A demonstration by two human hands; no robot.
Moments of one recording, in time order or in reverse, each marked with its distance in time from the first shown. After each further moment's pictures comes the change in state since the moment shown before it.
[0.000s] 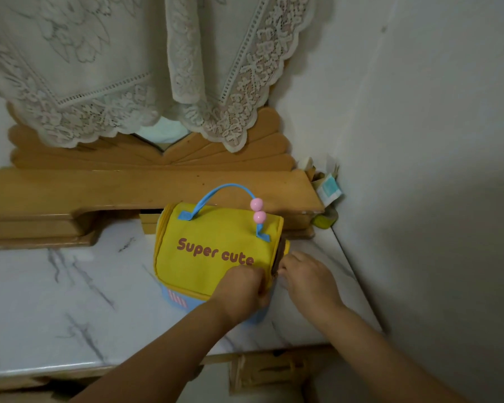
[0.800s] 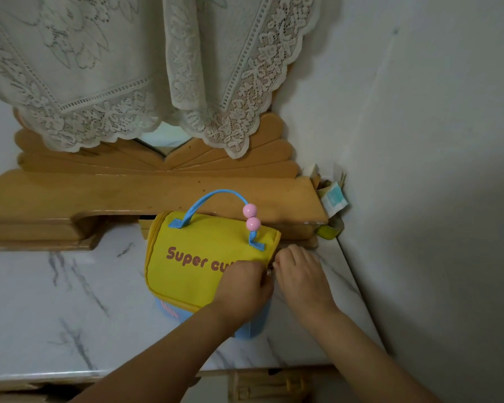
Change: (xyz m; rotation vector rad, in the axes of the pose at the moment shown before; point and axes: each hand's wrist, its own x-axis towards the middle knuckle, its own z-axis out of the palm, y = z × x) left_hand 0.026 0.018 -0.007 -0.204 0.260 -0.117; right_hand 0.028 0.018 0.025 -0.062 0.363 -0.094
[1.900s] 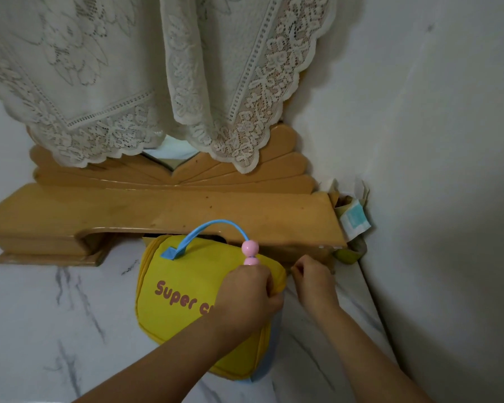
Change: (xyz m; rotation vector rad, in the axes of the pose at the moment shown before) left_hand 0.046 0.012 -0.015 0.129 -0.043 -0.143; right_hand 0.045 0.048 0.052 0.435 -0.541 0.599
